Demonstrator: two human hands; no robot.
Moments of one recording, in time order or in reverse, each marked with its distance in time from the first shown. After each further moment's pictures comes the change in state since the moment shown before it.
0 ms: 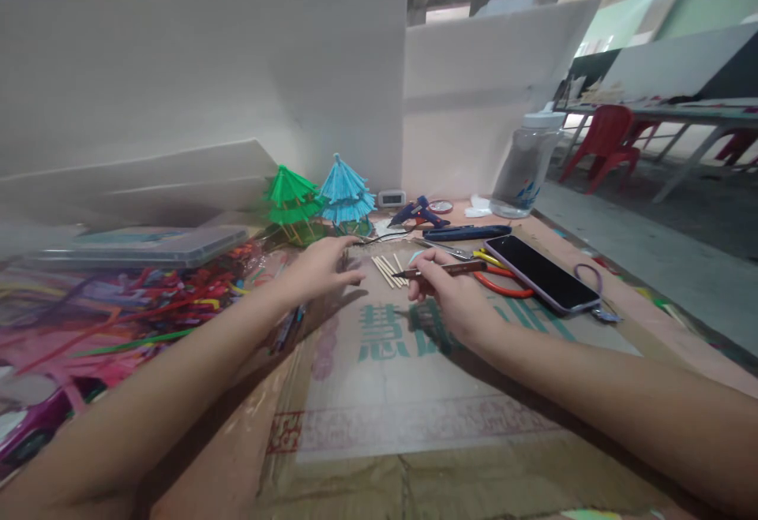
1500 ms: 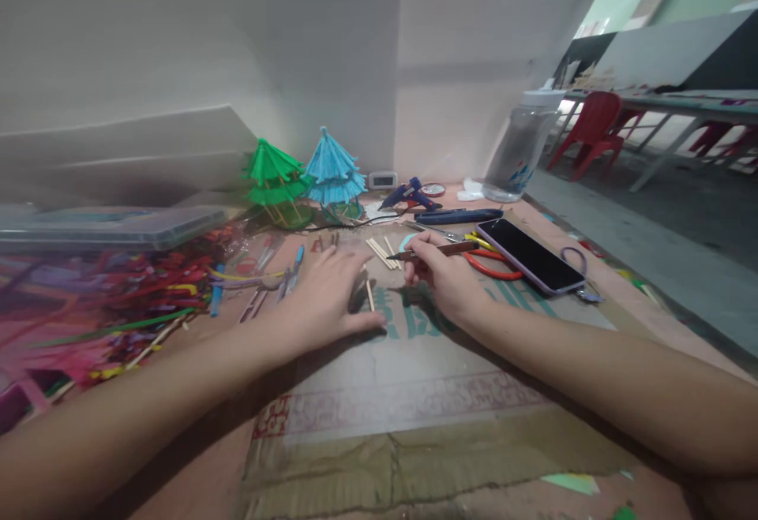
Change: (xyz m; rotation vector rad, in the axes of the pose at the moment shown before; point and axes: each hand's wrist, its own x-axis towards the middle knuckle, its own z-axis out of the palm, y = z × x) left_hand -0.046 0.065 0.014 -0.036 0.051 0.170; right_hand 0.009 0.014 -0.007 0.062 0.022 0.012
